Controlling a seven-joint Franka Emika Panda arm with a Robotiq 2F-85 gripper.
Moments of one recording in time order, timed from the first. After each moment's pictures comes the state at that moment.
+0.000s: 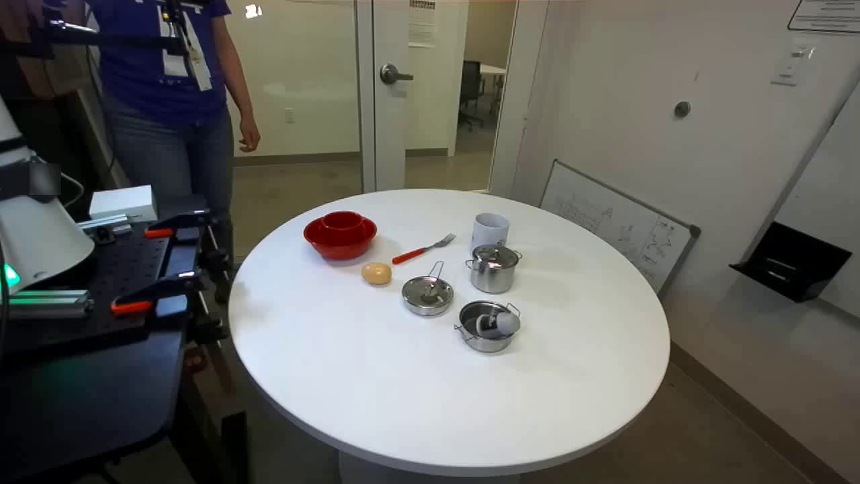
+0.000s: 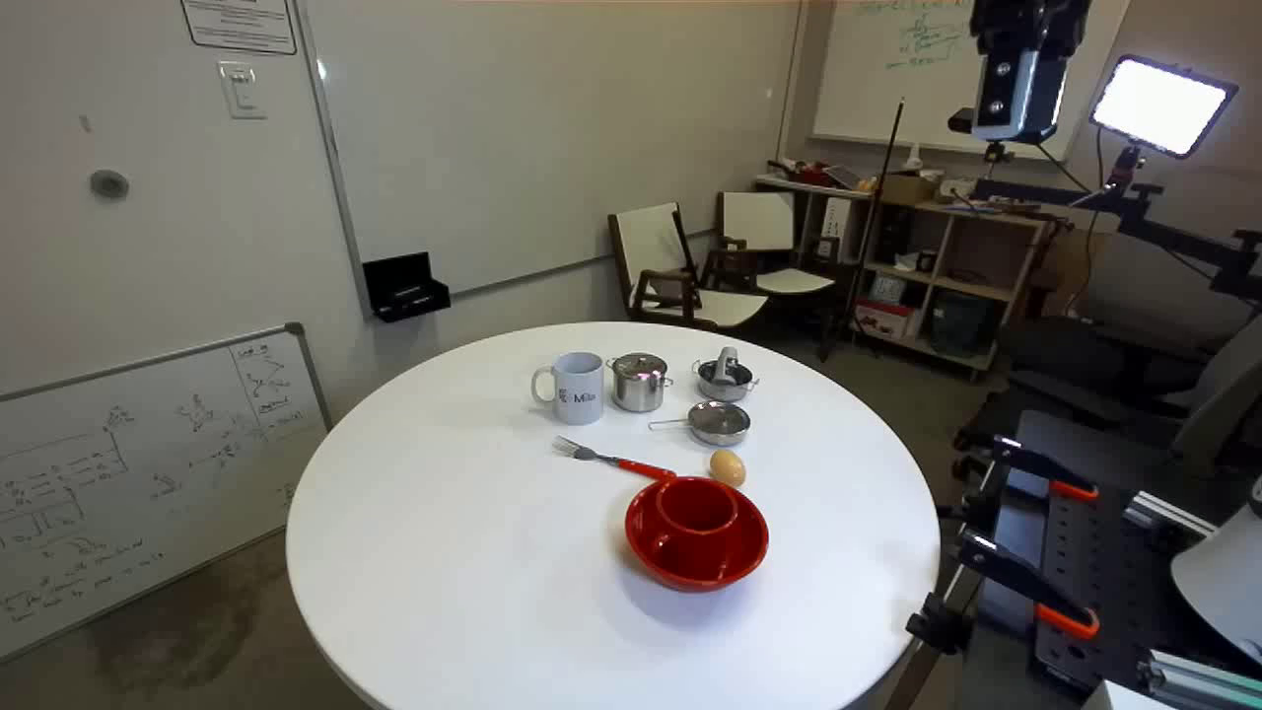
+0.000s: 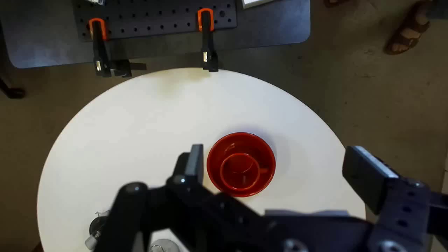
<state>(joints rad) 0.12 -0.69 0.26 -2.52 0.17 1.72 0.38</state>
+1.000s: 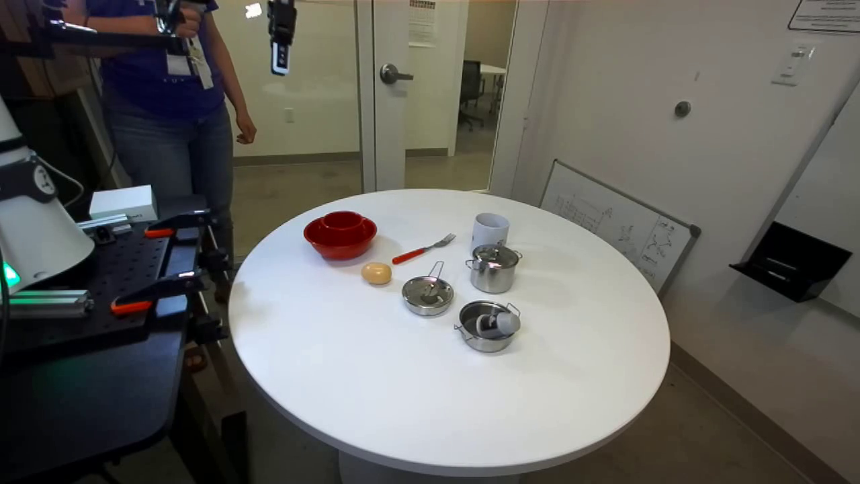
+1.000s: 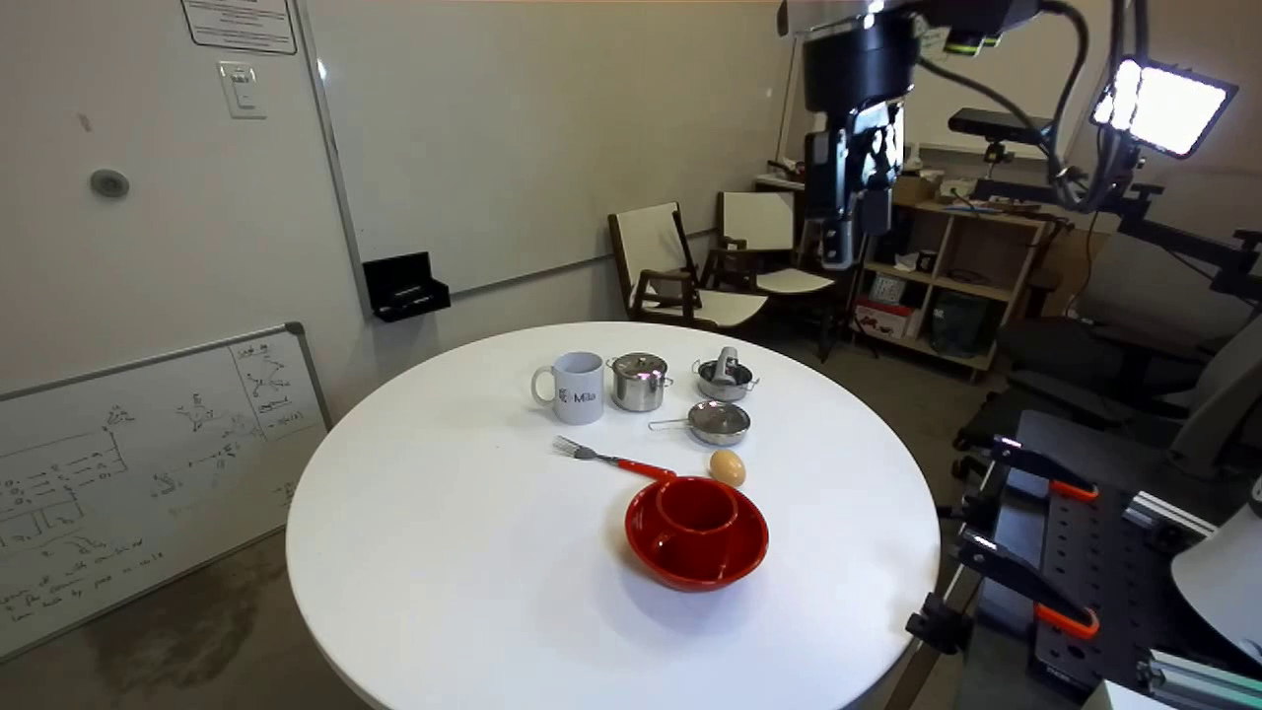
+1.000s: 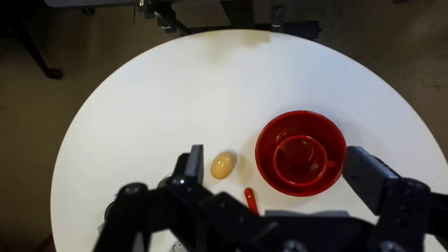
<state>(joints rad) 0.02 -0.30 0.20 -2.47 -0.07 1.97 0.27</state>
